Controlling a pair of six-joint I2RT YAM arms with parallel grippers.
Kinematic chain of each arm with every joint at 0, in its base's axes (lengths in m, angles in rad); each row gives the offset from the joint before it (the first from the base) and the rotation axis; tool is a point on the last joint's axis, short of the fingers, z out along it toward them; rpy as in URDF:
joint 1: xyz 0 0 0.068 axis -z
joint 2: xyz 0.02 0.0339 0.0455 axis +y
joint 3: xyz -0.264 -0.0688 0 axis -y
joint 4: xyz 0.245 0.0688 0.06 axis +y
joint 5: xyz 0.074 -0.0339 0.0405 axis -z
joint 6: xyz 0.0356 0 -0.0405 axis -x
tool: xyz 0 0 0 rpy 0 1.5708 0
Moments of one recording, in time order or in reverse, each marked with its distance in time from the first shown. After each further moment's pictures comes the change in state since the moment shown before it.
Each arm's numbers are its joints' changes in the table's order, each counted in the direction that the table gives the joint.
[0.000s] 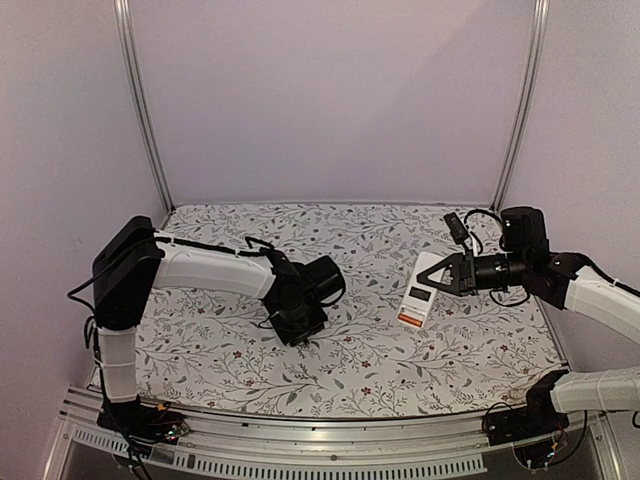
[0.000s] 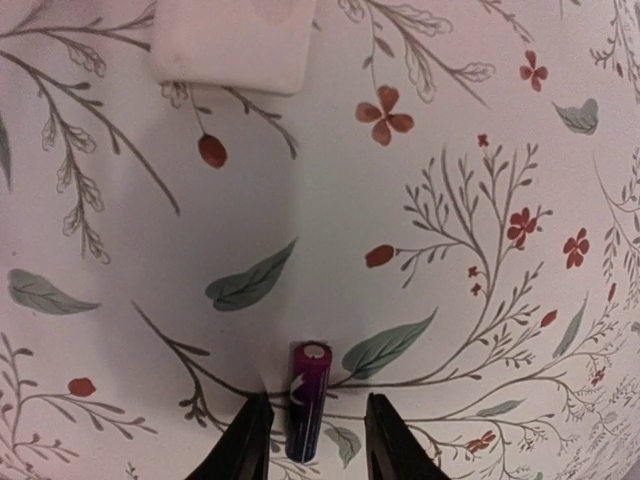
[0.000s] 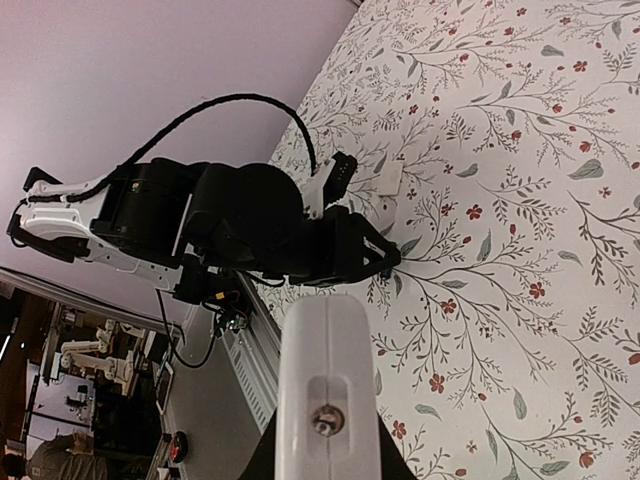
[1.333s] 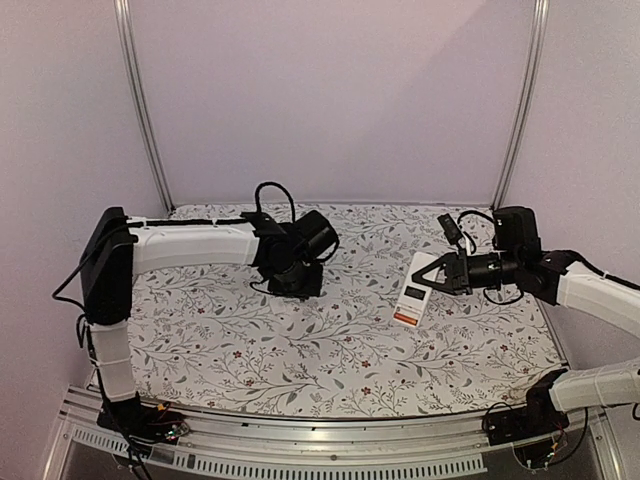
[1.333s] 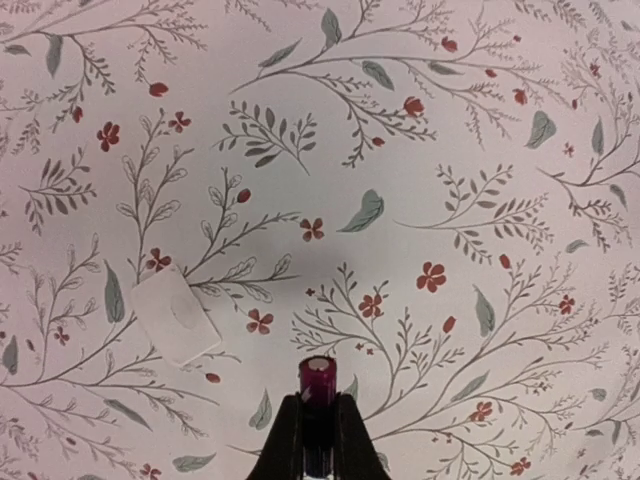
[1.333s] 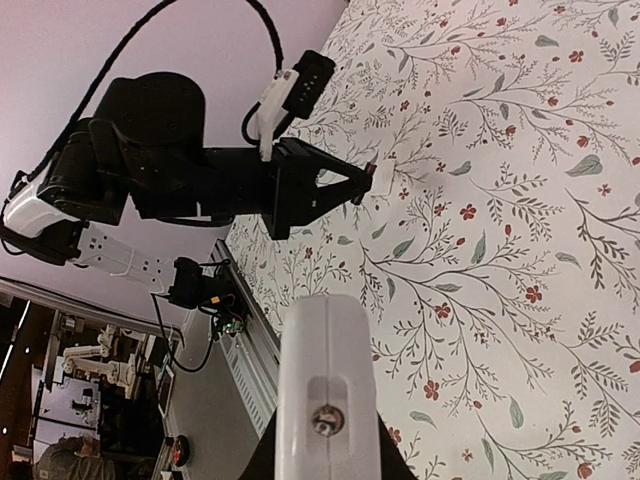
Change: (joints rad) left arm -0.090 -0.004 0.178 0.052 -0.097 -0.900; right arm 0.000 0.072 0.006 -0.042 -0.001 -0.012
